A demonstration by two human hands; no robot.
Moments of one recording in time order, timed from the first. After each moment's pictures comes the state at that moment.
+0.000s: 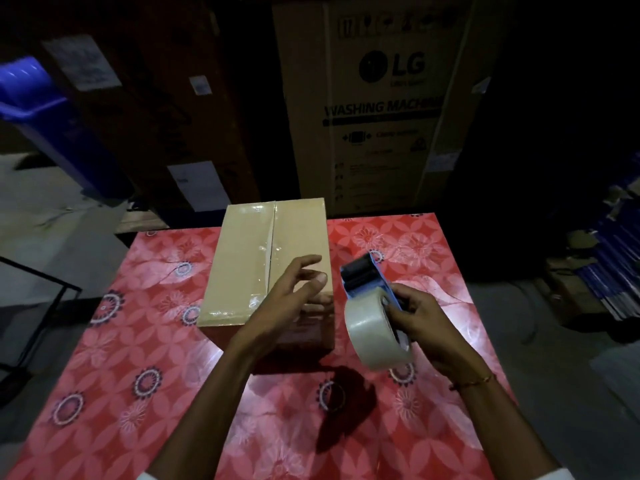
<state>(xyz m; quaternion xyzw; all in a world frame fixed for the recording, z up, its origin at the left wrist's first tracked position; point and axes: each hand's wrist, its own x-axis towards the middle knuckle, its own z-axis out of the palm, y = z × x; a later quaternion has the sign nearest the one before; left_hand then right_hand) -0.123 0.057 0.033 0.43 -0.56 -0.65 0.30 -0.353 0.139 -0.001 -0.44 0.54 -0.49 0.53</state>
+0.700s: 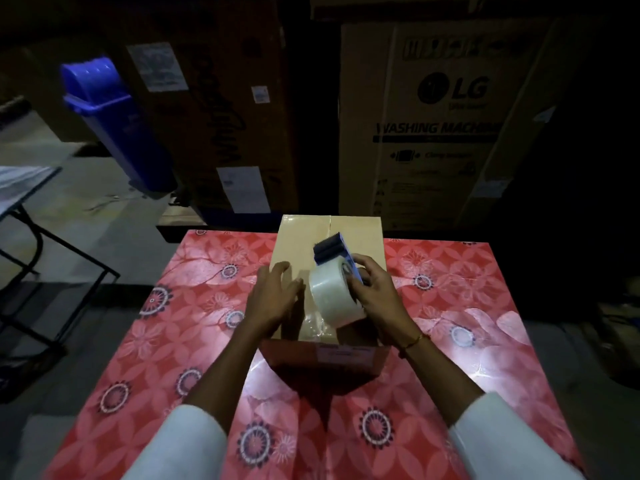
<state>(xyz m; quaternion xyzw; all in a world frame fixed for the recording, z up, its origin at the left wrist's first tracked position) -0.019 -0.025 -0.016 0.67 -0.65 -0.28 0.22 -0.225 0.016 0.000 -0.48 0.53 -0.48 0.50</state>
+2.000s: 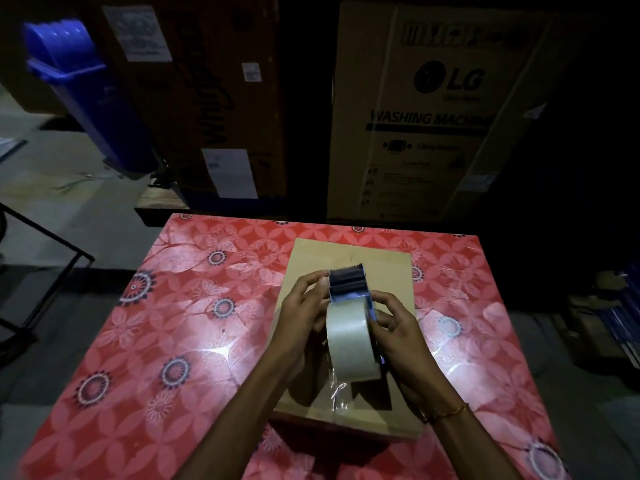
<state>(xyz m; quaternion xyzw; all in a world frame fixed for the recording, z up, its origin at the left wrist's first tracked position) -0.067 0.054 0.017 0.46 -0.39 -0.67 0.44 -0.230 0.099 0.001 -0.39 0.57 -0.46 0.56</state>
